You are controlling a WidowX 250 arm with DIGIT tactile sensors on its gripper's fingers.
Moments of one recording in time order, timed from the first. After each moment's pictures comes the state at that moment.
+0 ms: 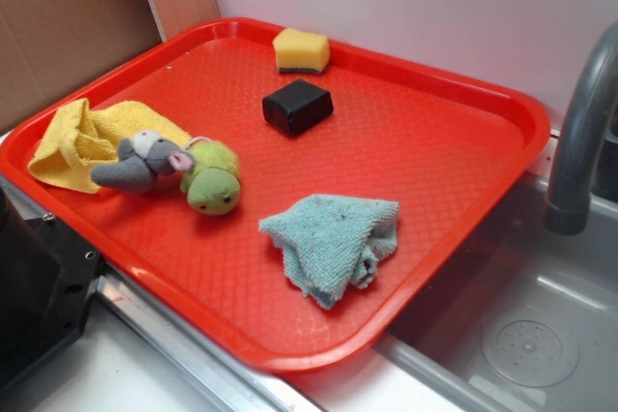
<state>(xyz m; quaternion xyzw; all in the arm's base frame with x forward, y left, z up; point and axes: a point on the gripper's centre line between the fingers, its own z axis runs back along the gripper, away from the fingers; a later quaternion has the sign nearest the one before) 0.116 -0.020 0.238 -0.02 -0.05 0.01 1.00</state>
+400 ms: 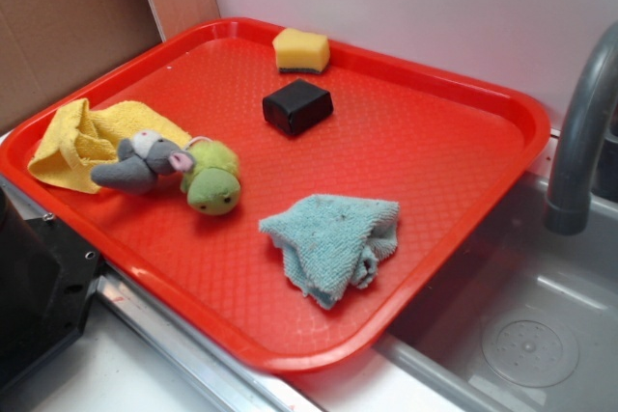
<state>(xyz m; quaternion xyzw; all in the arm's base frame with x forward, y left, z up) 0.116 -0.020 0.233 -0.02 -0.04 0.01 1.00</state>
